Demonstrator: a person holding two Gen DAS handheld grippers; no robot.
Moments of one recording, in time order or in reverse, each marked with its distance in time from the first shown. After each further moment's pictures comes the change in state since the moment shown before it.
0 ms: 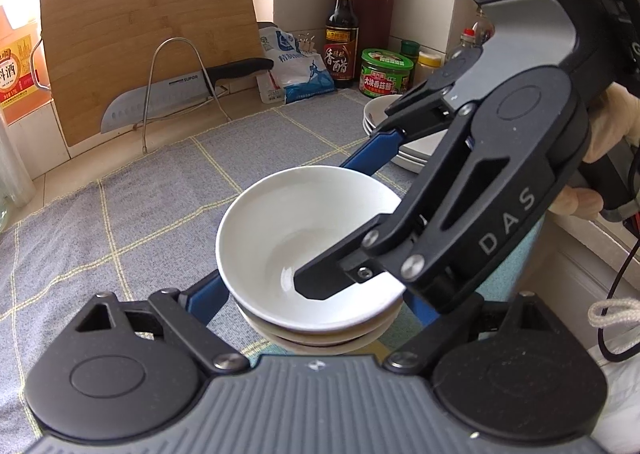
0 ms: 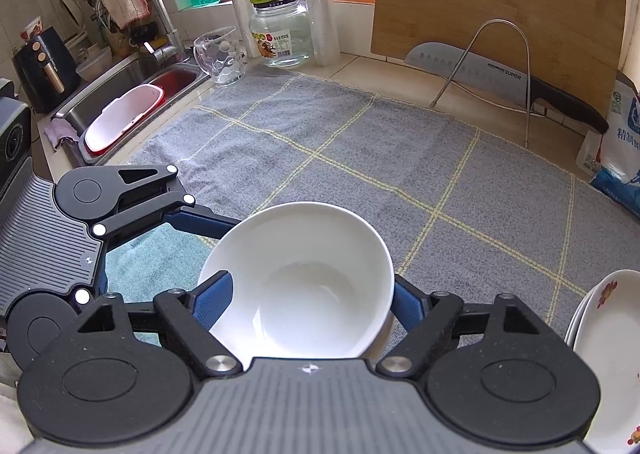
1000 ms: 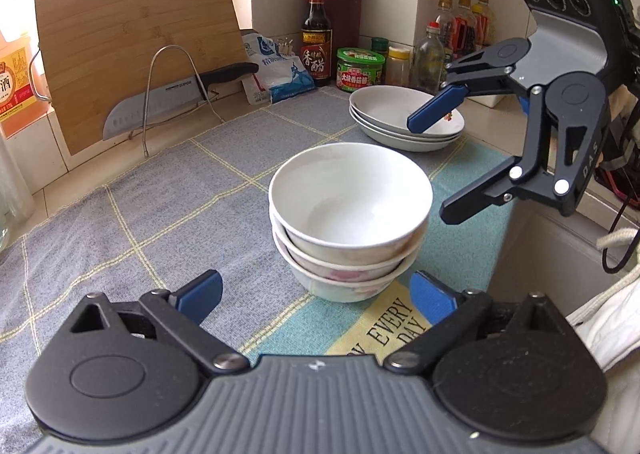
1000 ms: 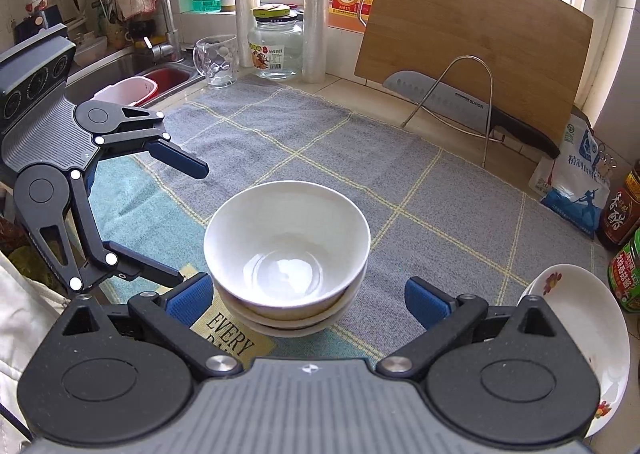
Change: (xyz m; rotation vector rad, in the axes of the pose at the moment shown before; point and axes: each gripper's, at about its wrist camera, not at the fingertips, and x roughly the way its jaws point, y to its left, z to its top) left arm -0.029 0.033 -0.030 0.119 -0.017 -0.091; right arm -0.037 0.021 -0.046 -0.103 -0.079 -0.150
